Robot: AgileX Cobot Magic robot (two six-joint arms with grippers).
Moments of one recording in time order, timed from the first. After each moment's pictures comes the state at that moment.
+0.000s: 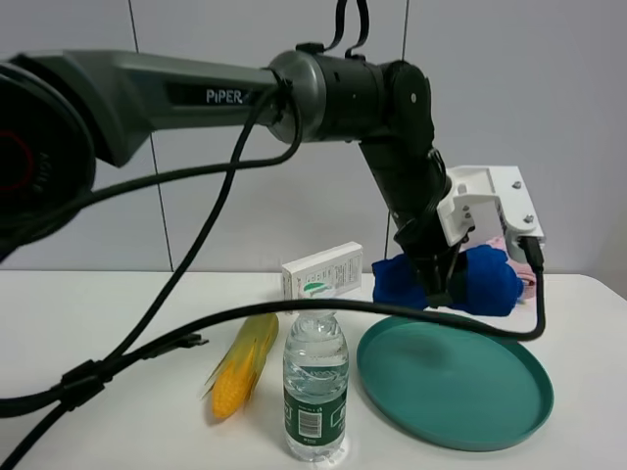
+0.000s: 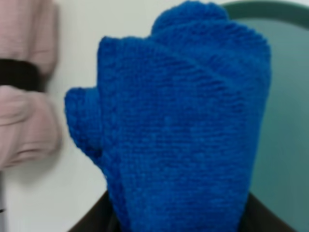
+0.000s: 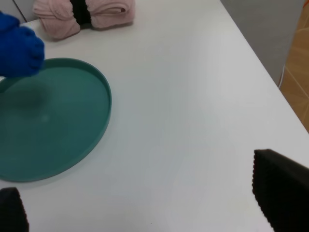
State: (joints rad) left arm -0.82 2.49 -2.34 -0.13 0.90 1.01; right arm -0.02 0.00 -0.51 -0.04 1.06 0.11
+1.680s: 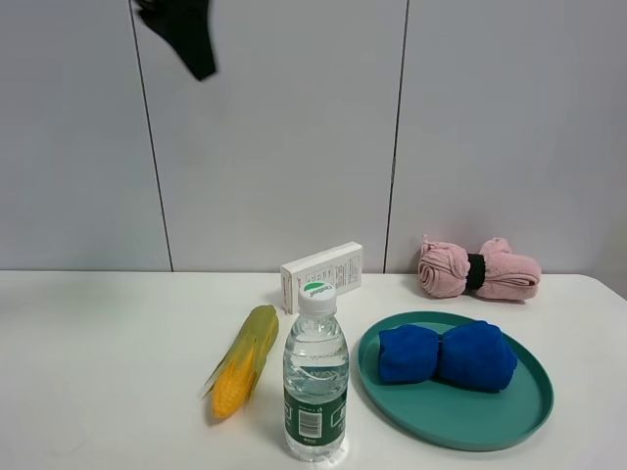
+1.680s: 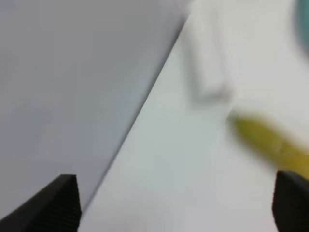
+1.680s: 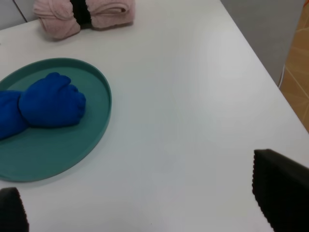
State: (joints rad) left arm -0.44 1.70 -1.97 0.16 1.20 0.54; right arm -0.02 0.00 -0.51 -0.04 1.06 0.11
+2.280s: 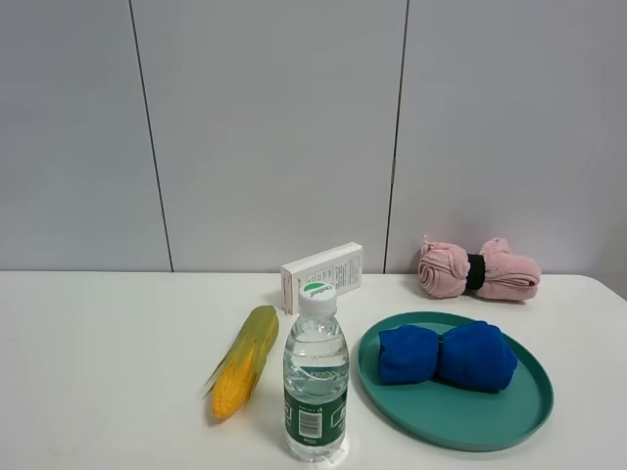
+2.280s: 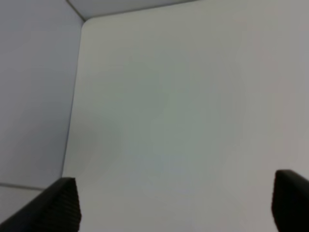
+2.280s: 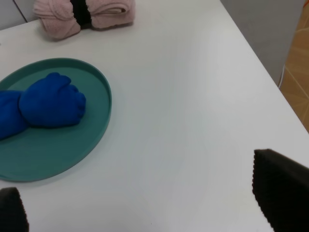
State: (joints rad) left arm 0.09 0.83 -1.21 0.17 1.21 0.05; right arm -0.02 0.00 -0.51 -0.04 1.06 0.11
